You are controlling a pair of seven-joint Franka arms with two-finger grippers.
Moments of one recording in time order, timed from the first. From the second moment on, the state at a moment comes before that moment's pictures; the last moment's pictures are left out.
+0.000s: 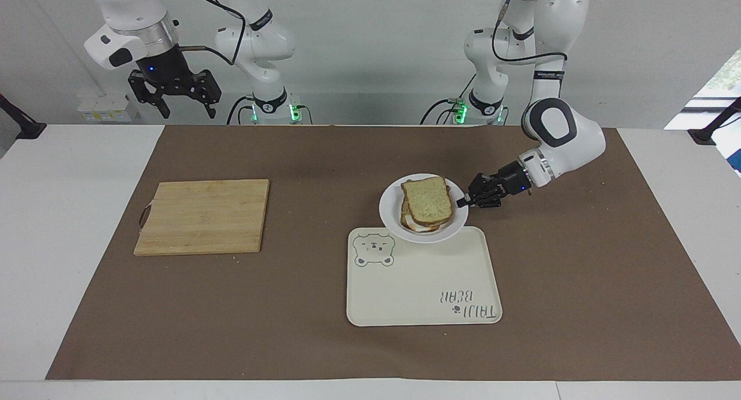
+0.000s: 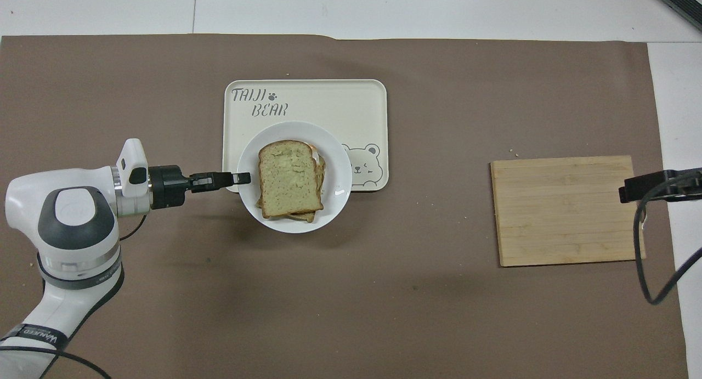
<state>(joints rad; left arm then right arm) -0.15 0.13 0.02 -2.16 -1.32 2.16 0.78 0.03 -0.09 -0.04 -1.59 -0.02 1.47 -0.01</state>
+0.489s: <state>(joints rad) -0.15 0.35 0.02 -1.96 -1.36 2.28 0.78 0.03 -0.09 -0.04 -1.59 -0.02 1.47 -0.01</state>
